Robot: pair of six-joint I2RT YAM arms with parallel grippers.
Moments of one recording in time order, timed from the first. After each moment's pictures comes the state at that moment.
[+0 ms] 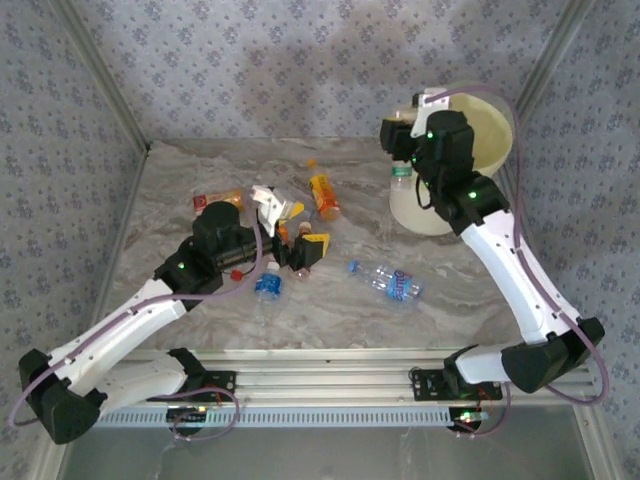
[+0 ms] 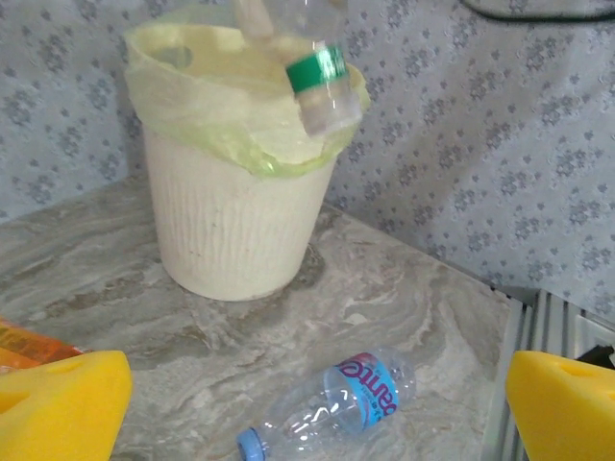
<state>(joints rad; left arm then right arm) -0.77 1.03 0.95 -0.09 0.33 -0.17 0.42 1.35 1.58 -0.40 0.23 0.17</state>
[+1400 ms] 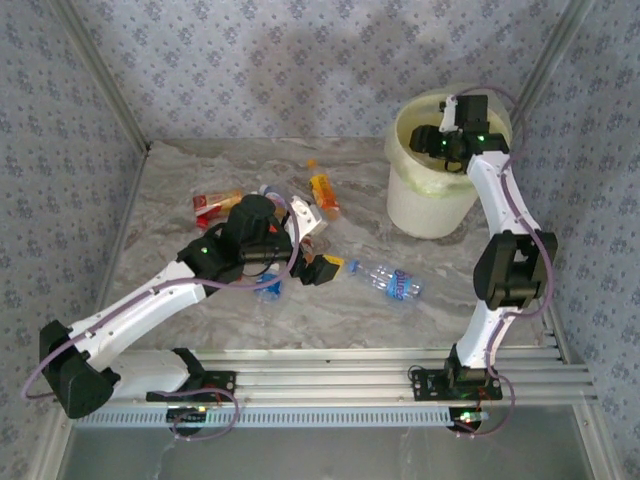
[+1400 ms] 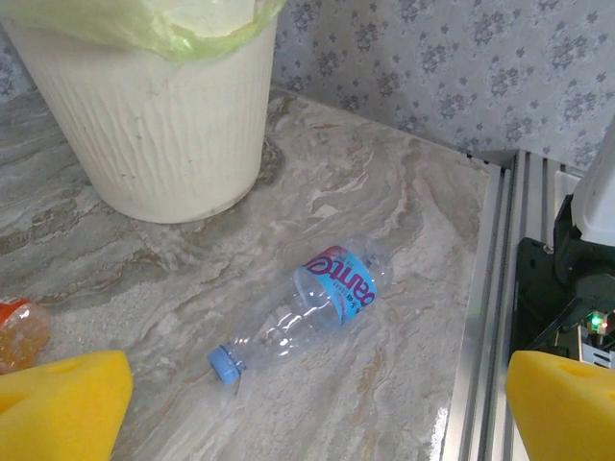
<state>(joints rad) -0.83 1.17 1.07 -0.34 0.38 0.03 0.02 1.85 1.80 -0.66 -0.24 0.22</state>
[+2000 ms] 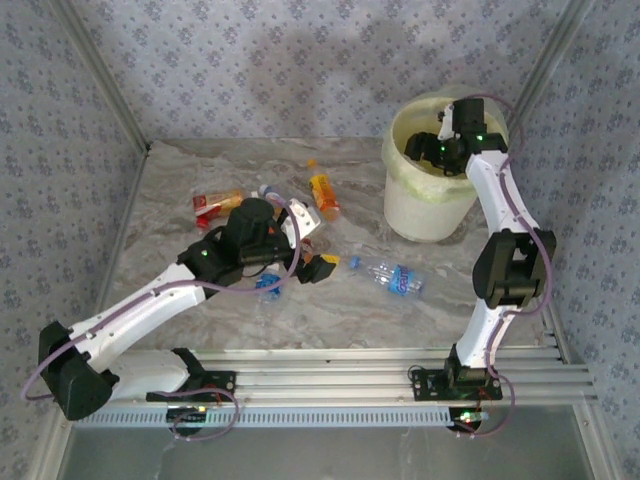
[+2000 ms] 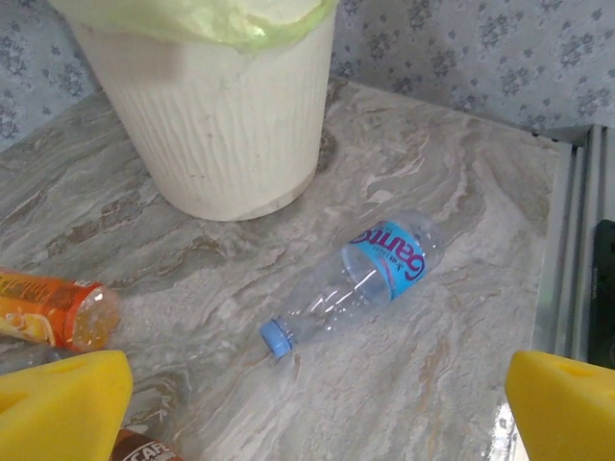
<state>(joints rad) -0.83 1.16 1.03 -0.32 0.27 0.10 0.02 1.85 1.80 -0.76 -0.22 0.26</state>
